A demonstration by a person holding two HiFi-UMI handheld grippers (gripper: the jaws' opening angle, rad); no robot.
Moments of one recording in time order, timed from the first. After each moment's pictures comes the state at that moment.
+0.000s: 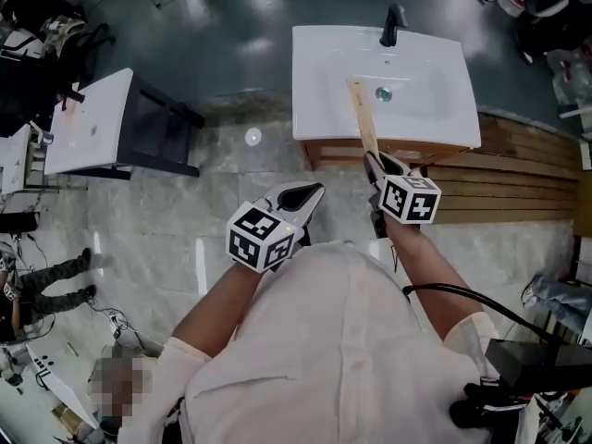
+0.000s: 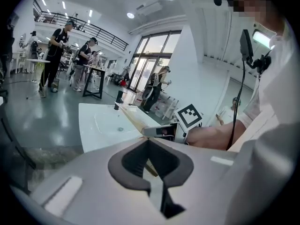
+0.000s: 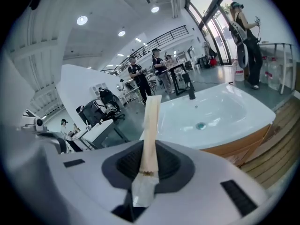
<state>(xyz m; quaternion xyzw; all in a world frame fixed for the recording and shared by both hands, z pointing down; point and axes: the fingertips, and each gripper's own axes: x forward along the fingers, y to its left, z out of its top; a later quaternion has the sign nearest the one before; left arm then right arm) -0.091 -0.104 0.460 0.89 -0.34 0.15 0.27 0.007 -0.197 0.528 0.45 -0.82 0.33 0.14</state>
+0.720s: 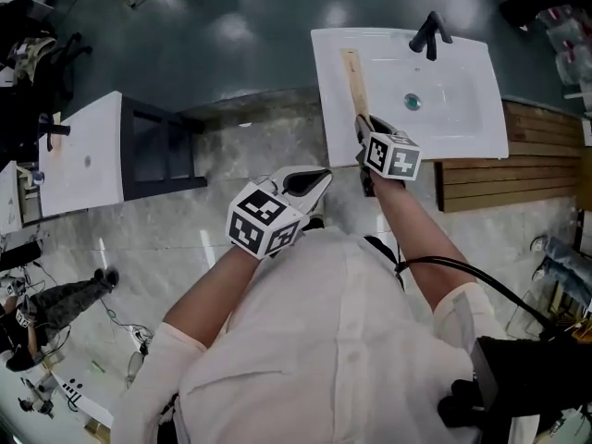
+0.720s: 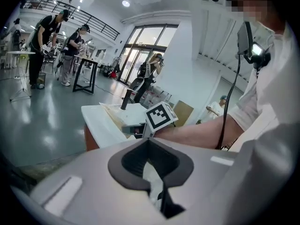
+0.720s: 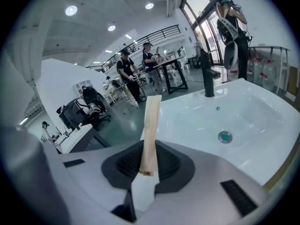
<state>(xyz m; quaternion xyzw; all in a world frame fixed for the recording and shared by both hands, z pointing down) -0.187 -0.231 0.473 0.91 -0.24 0.19 0.29 -0.106 -0.366 0.586 0.51 -0.77 0.34 0.16</state>
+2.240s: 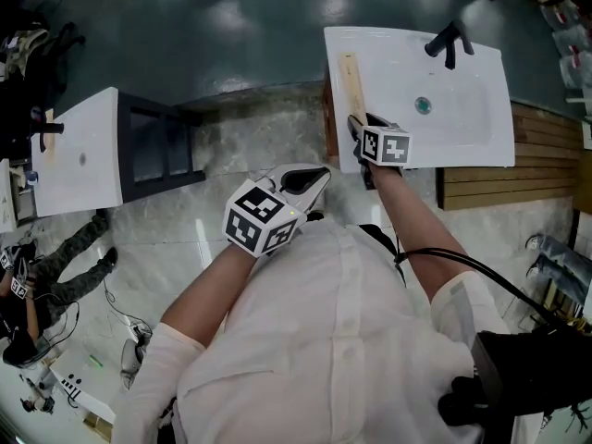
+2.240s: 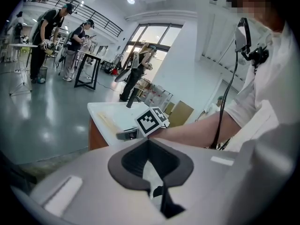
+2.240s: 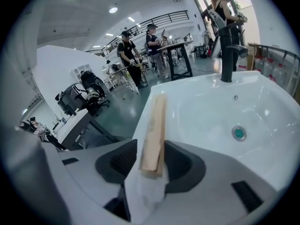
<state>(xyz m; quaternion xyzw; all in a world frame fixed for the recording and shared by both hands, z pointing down) -0.226 -0.260 0.491 0.90 -0.24 0.19 0.31 -0.144 -0.392 0.652 0.48 -0.76 0.36 0.25</state>
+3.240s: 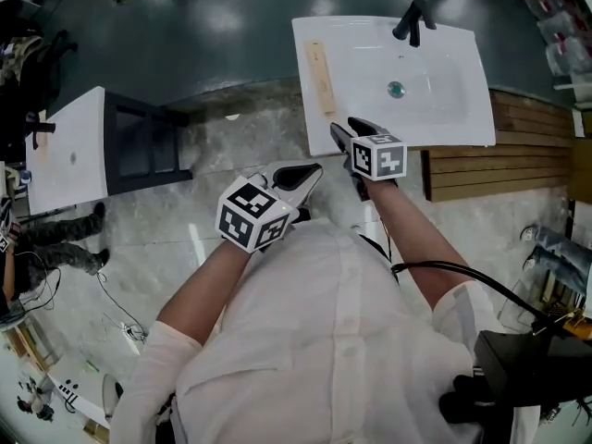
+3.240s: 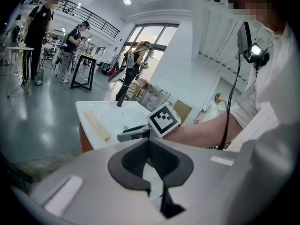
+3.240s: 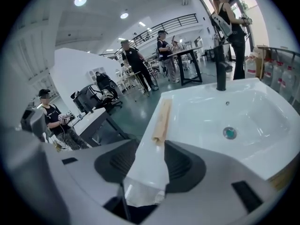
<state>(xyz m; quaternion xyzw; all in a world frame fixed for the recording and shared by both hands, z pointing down) -0.167 -0.216 0.483 0.91 -0.23 0.19 0.30 -0.116 -0.322 0.596 0.43 -0.81 0.33 0.23</state>
